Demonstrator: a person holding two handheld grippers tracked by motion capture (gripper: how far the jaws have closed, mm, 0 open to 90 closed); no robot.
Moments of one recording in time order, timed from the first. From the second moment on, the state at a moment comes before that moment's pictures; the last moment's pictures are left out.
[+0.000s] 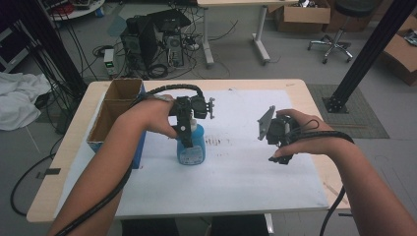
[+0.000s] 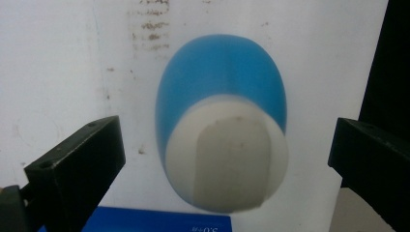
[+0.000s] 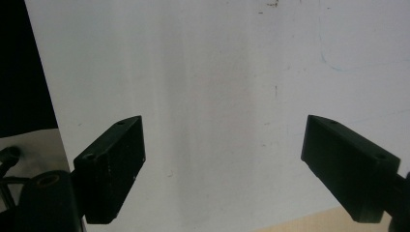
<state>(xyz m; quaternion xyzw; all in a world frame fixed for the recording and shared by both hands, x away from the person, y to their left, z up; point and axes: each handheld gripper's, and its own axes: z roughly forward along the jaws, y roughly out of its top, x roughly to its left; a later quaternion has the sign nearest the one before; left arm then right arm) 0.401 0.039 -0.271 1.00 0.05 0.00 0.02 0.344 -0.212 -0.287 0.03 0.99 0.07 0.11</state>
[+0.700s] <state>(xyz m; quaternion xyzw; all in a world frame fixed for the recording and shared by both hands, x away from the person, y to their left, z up) 0.399 0.036 -0.286 1.00 0.04 0.02 0.01 0.345 -0.213 -0.287 0.03 0.99 0.06 0.12</state>
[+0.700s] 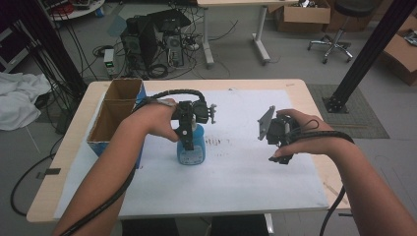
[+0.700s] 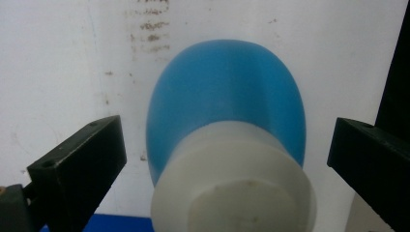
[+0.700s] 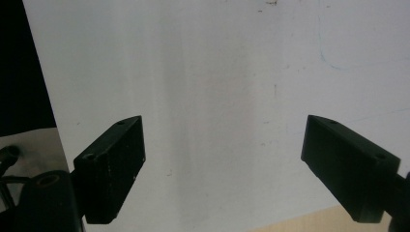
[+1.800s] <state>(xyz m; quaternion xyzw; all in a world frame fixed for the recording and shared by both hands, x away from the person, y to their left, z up) 0.398 0.034 -0.295 1.00 0.02 0.04 0.00 0.347 -0.212 -0.291 0.04 0.99 0.07 0.12</state>
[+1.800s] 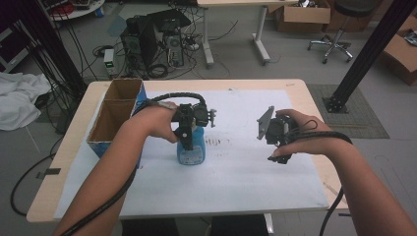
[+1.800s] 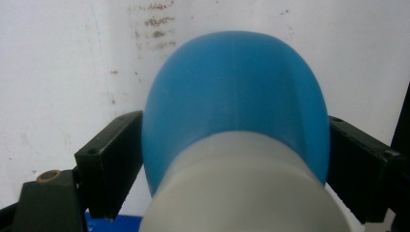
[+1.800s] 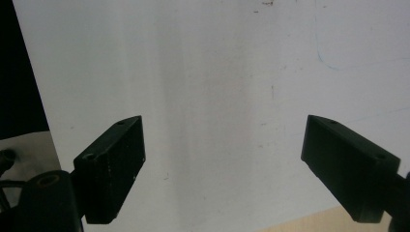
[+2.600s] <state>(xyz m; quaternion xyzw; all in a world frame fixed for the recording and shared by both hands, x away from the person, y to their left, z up) 0.395 0.034 -0.295 1.00 0.02 0.04 0.00 0.346 -0.210 -0.293 0.04 0.99 0.06 0.12</state>
